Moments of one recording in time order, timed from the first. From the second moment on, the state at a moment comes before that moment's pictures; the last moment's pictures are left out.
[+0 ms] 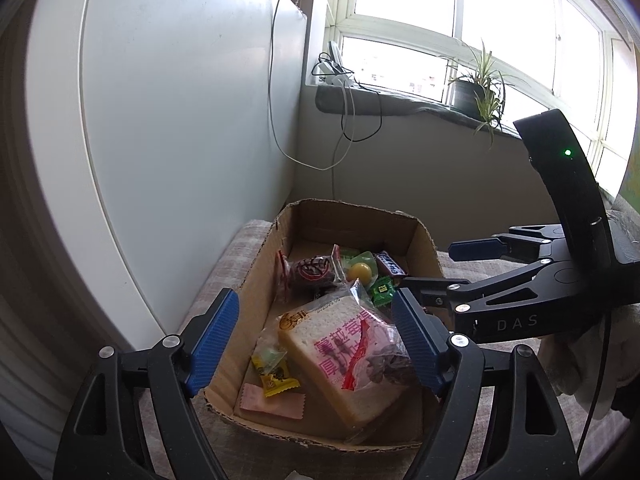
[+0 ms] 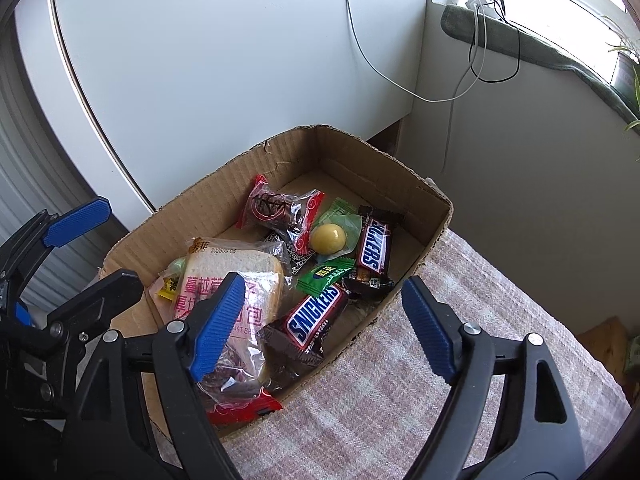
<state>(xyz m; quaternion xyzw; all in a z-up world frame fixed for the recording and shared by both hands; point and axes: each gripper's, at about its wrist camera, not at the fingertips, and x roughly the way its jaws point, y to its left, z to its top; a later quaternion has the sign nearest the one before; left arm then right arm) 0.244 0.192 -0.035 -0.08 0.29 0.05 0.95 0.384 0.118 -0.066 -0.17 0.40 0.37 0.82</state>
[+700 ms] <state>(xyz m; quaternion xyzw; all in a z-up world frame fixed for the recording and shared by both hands) 0.195 0.155 -0.014 -0.06 0.24 0.08 0.96 0.289 0.037 -0.029 -0.16 0.28 0.32 0.89</state>
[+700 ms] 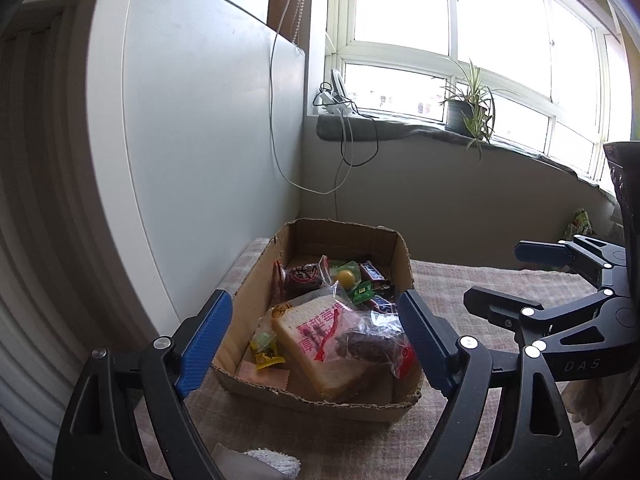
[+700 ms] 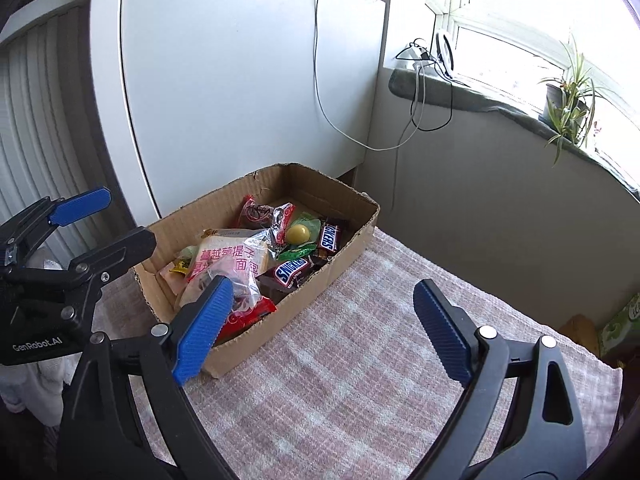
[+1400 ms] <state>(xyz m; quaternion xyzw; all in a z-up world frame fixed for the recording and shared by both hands) 0.166 0.149 -0.024 -0.06 0.24 0.08 0.97 0.235 0.001 -0.038 -0.13 0.27 0.28 0.91</state>
